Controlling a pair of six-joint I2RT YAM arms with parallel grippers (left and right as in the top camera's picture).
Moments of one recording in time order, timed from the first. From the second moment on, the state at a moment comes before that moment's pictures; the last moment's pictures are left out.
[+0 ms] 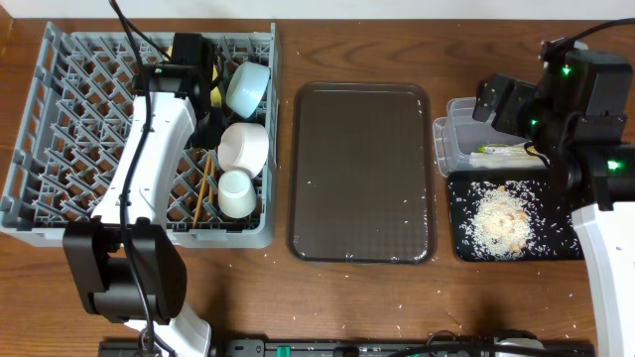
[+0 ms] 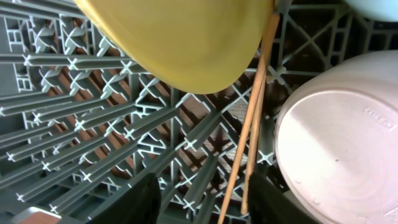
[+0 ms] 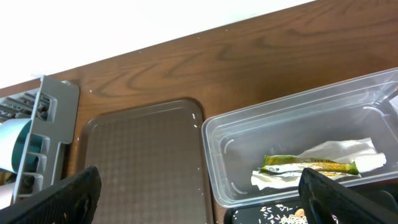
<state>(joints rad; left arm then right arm) -0.06 1.81 1.58 -1.14 -0.30 -0.02 0.03 1.31 1.41 -0.78 -0.04 0.32</state>
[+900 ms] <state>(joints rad) -0.36 1.28 1.56 -1.32 -0.19 -0.26 0.03 1.31 1.41 -0.78 -0.04 0.32</state>
